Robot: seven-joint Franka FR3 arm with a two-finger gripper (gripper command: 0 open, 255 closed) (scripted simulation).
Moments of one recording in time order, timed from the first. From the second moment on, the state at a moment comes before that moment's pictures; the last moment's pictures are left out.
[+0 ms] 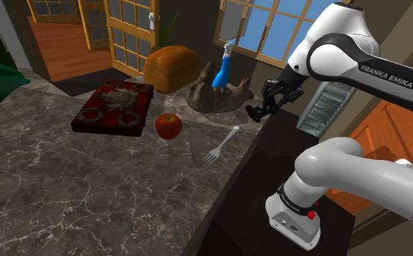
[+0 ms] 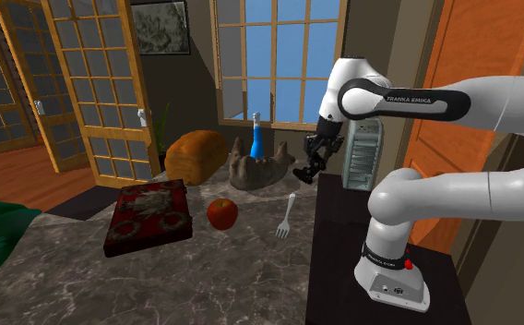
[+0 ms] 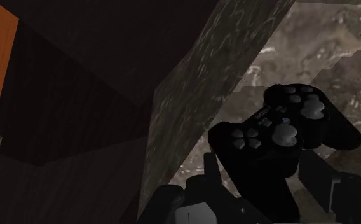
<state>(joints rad) -0.27 -1.21 0.04 -2.78 -0.01 1.81 0.54</state>
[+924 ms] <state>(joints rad) -0.27 -1.14 0.04 -2.57 -0.01 1.68 0.54</state>
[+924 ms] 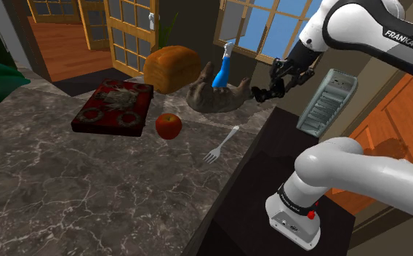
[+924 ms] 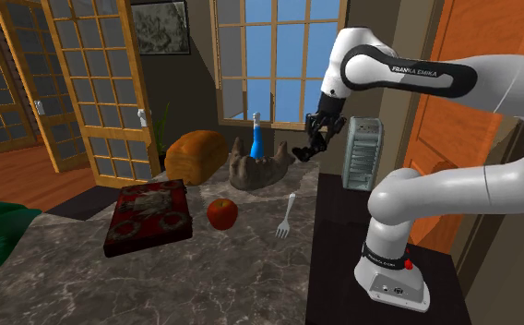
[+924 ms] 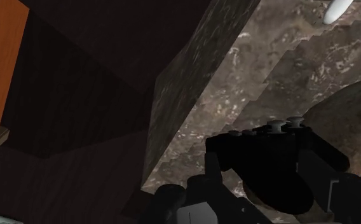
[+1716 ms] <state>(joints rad) -0.24 -0.86 0.30 -2.39 0.12 1.79 0.76</state>
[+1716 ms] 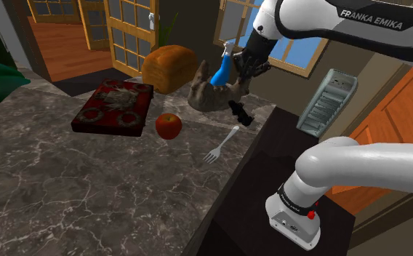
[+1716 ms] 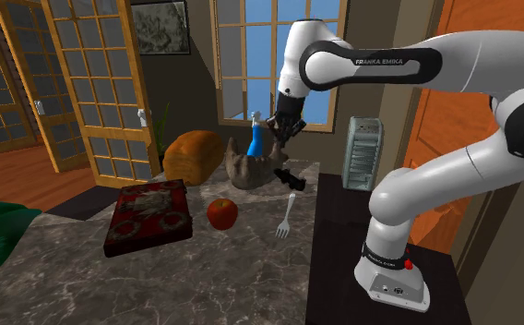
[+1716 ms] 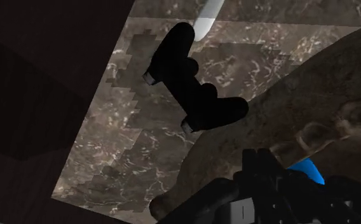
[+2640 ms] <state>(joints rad) -0.06 -0.82 0.13 -2.60 0.06 1.85 0.22</state>
